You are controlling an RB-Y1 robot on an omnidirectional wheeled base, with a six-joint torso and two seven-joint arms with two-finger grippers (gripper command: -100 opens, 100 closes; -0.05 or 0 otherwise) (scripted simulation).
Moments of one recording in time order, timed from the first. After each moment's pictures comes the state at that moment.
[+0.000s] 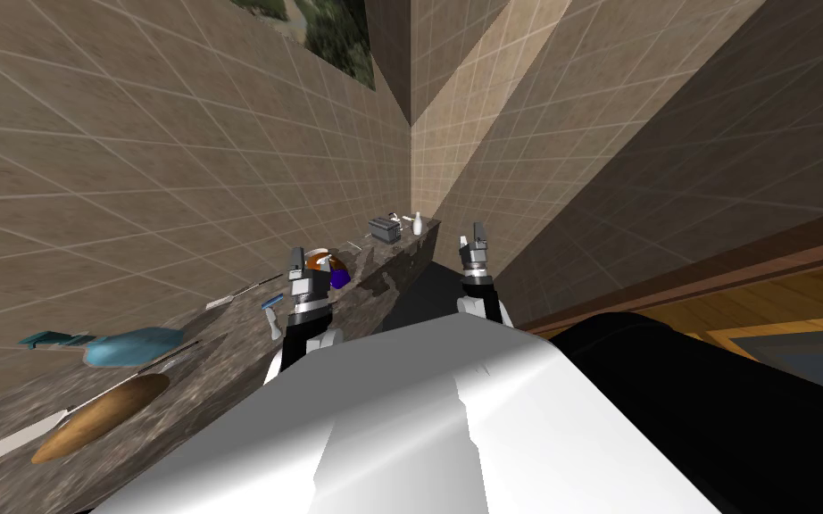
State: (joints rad) left arm 0.48 0.03 -0.06 -2.28 -0.08 -0.35 0.07; right arm 0.49 0.01 -0.04 -2.36 0.01 -0.35 0.10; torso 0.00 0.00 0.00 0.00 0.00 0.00
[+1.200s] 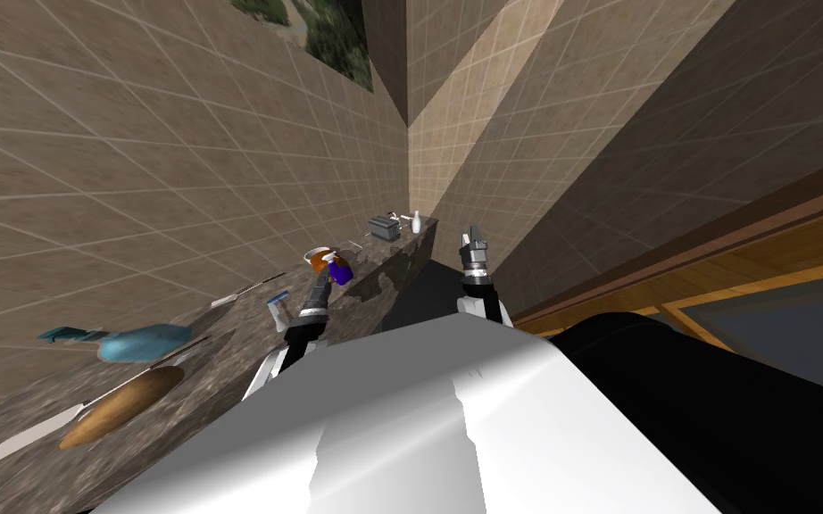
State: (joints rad) left arm 0.48 0.22 0.03 -2.08 -0.28 -0.23 0.01; right arm 0.49 0.01 -0.04 -2.36 0.01 -0.35 0.10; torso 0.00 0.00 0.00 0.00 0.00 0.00
